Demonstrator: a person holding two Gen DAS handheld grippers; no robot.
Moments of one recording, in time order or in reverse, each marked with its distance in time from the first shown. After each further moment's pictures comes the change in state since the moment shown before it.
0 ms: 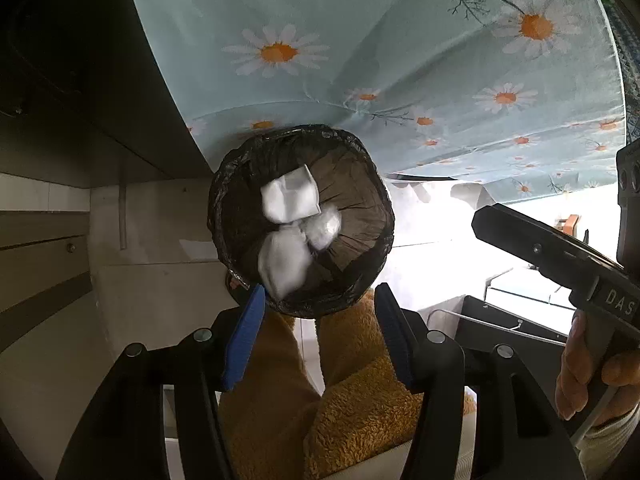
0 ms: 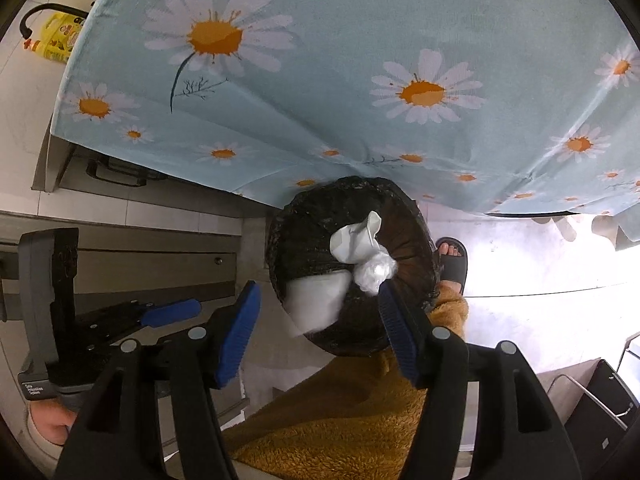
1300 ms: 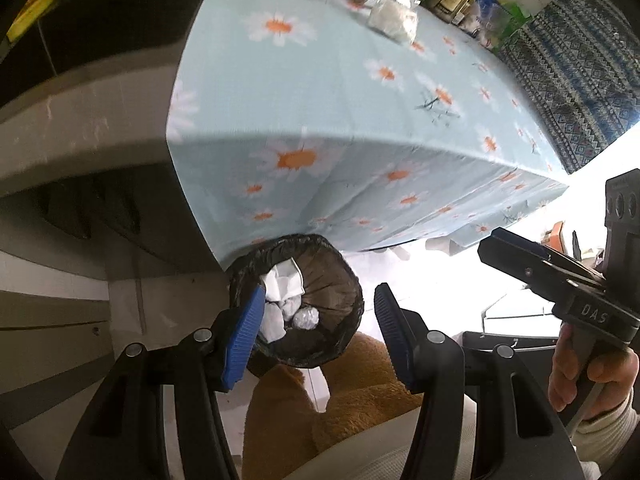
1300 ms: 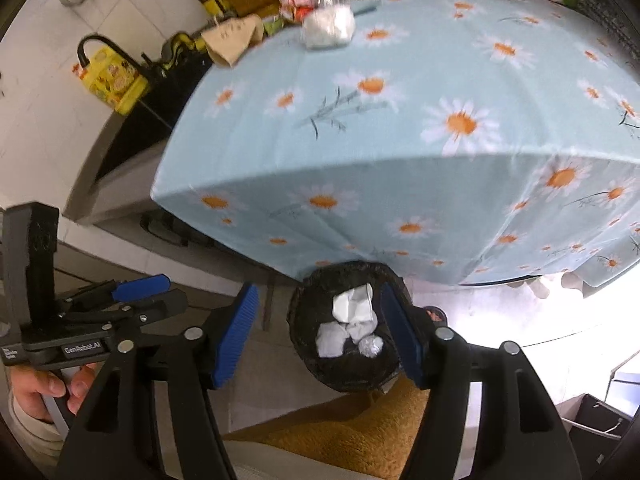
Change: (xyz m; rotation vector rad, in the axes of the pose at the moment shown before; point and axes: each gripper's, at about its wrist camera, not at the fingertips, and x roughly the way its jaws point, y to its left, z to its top) left arm -0.148 -0.028 0.008 0.161 -0.291 -0.022; right arm -0.128 0.051 -0.006 -0.055 -0.301 -0.043
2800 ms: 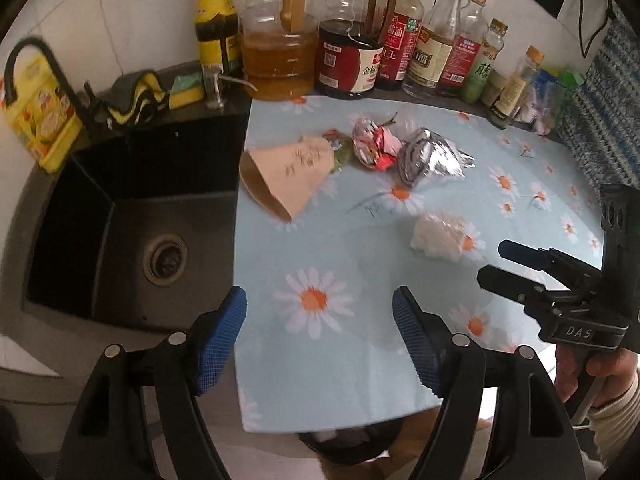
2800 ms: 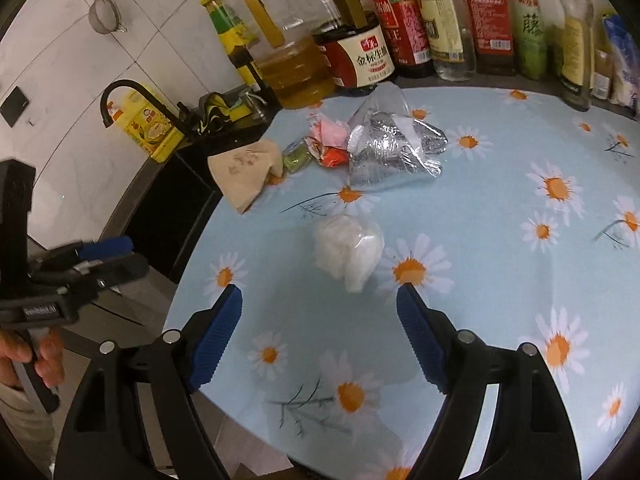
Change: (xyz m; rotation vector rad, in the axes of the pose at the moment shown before) left arm -0.047 -0.029 0.201 0.013 -0.179 0.299; right arm 0.029 -0.028 0.211 -0.211 -0.066 0.179
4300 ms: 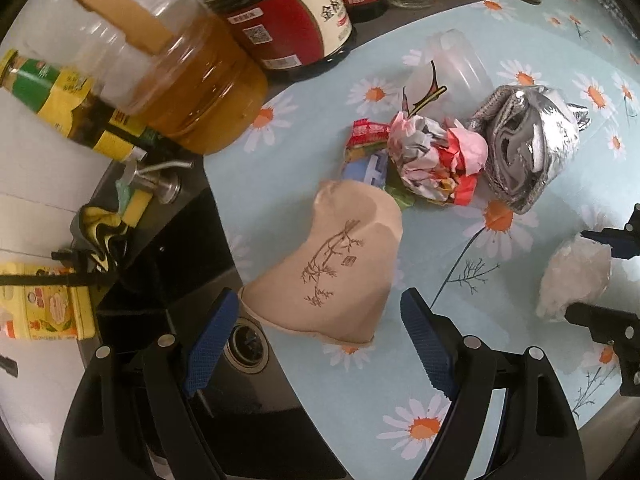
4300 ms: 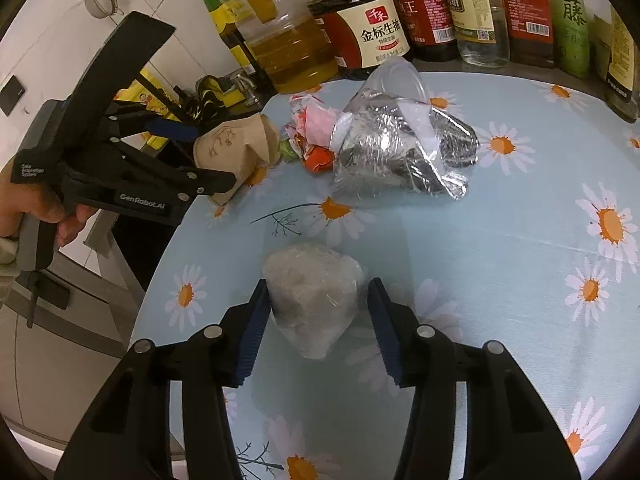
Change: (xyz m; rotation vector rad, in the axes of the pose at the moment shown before) left arm 0.131 -0.033 0.108 0.501 0.240 0.262; right arm 0.049 -0.027 0.022 -0.051 0.033 0.050
